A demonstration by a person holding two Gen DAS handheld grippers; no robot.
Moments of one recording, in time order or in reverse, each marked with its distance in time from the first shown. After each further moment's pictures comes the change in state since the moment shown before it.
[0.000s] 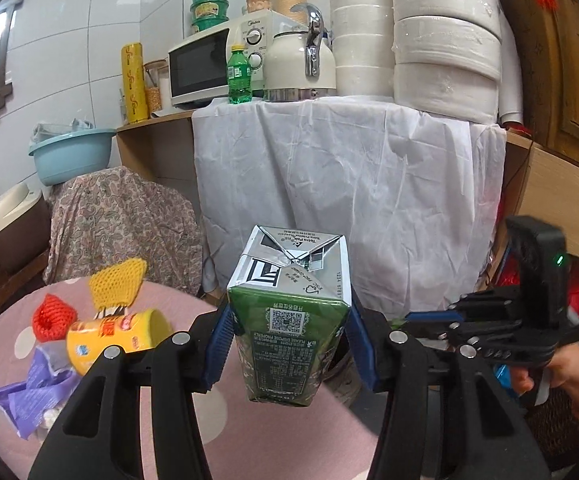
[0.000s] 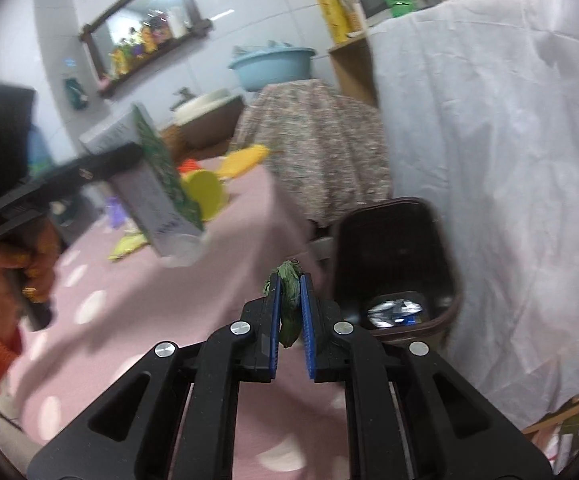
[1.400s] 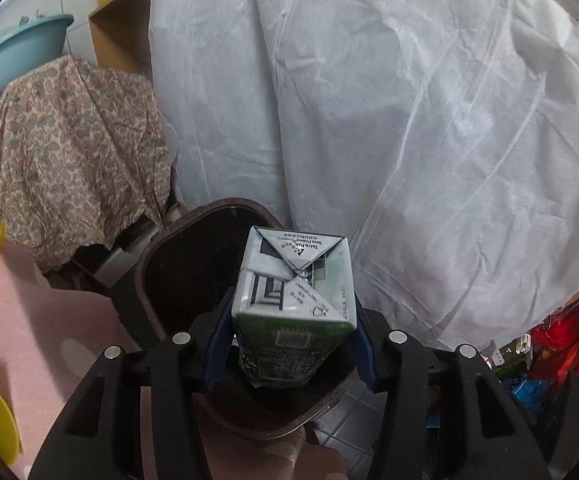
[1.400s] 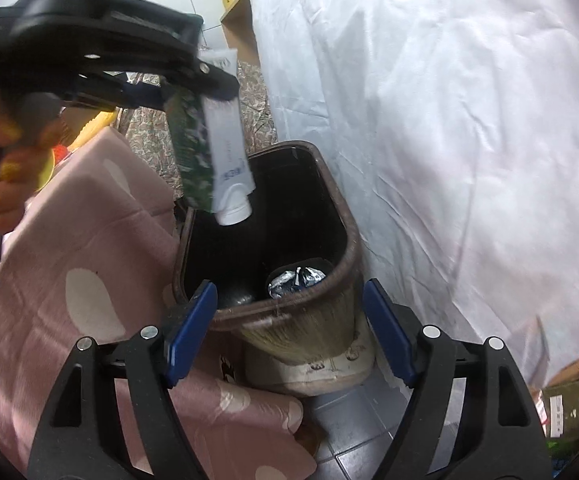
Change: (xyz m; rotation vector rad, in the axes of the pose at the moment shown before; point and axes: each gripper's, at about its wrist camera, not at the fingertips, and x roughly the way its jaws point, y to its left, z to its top) left arm 0.239 -0.028 0.018 -0.168 0.416 0.029; right arm 0.068 -0.100 -0.060 0.140 0.066 -0.295
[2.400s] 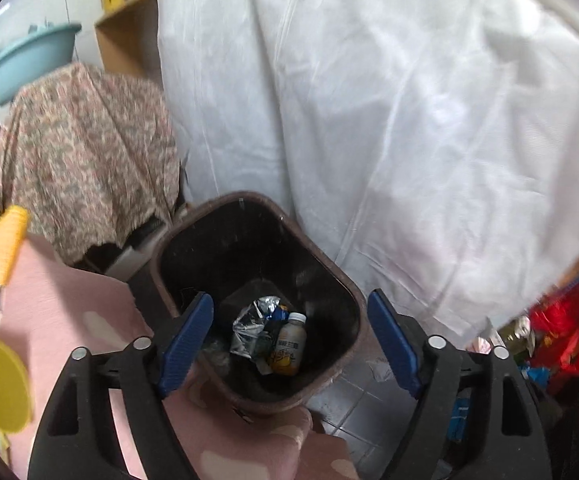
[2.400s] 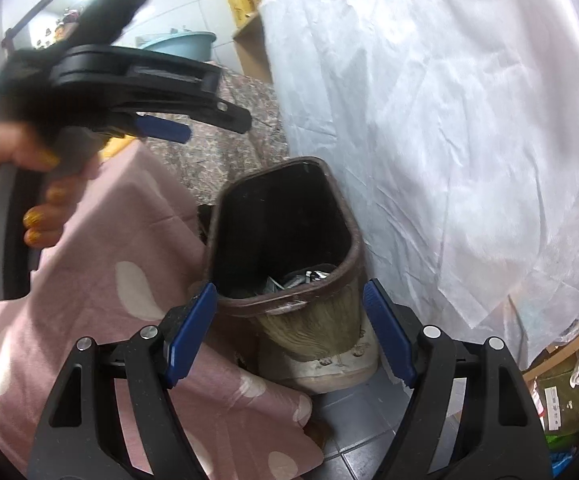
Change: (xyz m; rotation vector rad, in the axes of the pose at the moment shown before) left arm -0.047 -0.002 -0.028 0.045 -0.038 0.011; right arm -0.052 0.011 -0.004 -0.014 -0.050 0.044
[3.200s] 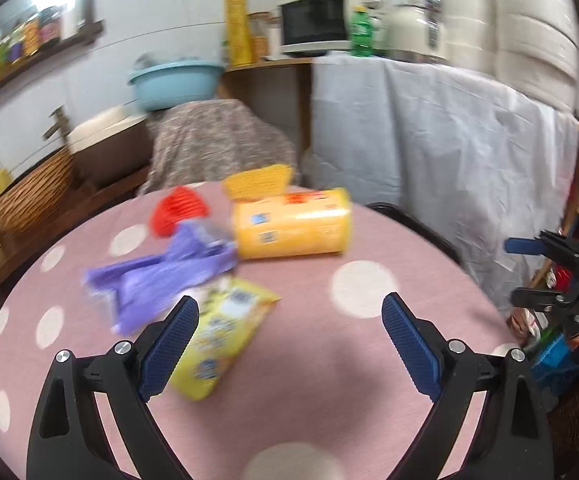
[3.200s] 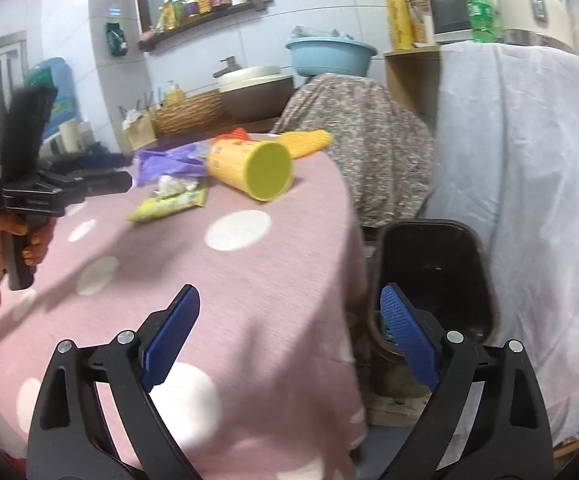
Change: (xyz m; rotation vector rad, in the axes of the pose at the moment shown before) left arm -0.201 0.184 -0.166 -0.081 -0.253 0.194; right arm -0.032 0.155 0.032 -0.324 -0.003 0.315
